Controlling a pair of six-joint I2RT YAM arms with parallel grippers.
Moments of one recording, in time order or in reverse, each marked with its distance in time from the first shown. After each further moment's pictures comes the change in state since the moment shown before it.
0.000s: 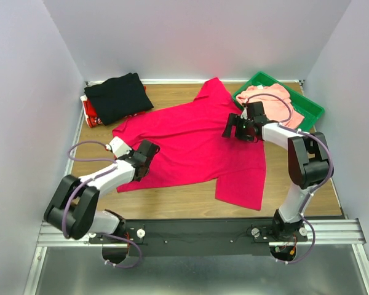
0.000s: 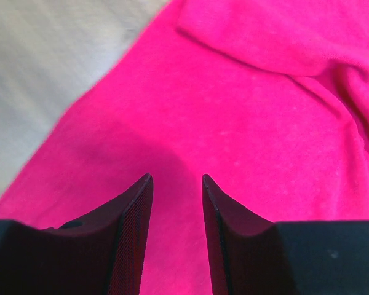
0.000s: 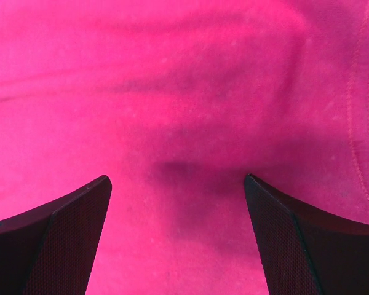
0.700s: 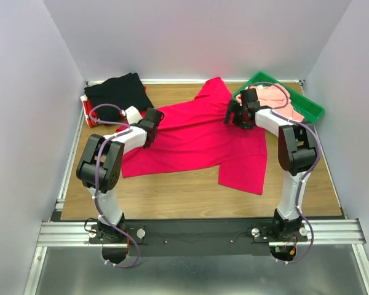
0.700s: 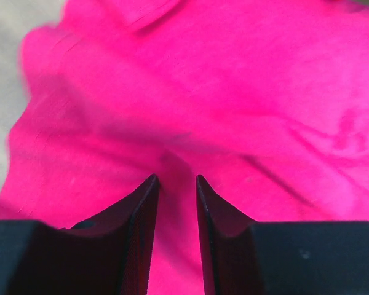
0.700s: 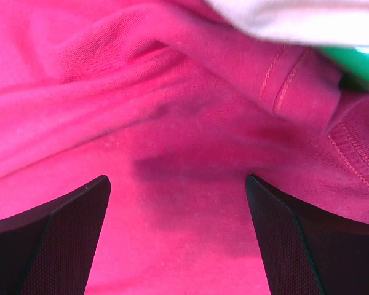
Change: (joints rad) left arm 0.145 0.510 0.465 0.148 0.139 0.350; right arm 0.005 0.206 0.313 -0.109 0.202 0.088
